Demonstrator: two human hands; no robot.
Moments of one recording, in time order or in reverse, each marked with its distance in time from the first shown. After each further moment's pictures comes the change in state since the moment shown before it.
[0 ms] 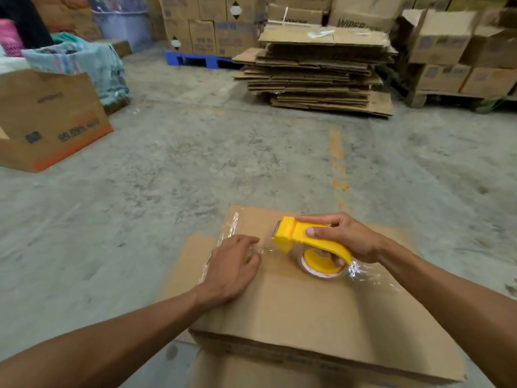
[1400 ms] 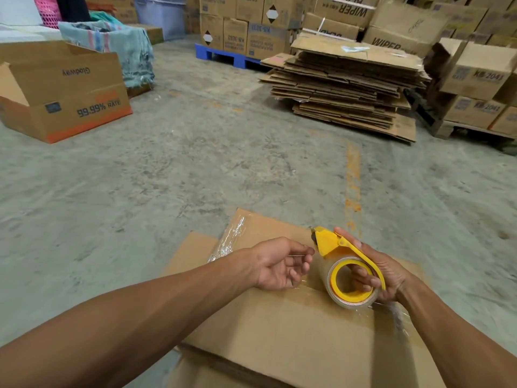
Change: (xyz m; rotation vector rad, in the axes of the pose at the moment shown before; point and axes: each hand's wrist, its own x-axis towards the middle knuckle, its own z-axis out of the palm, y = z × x) left_hand 0.058 0.077 -0.004 -1.395 -0.654 -0.835; right_hand 0.015 0.040 -0.053 0.593 -0.082 0.123
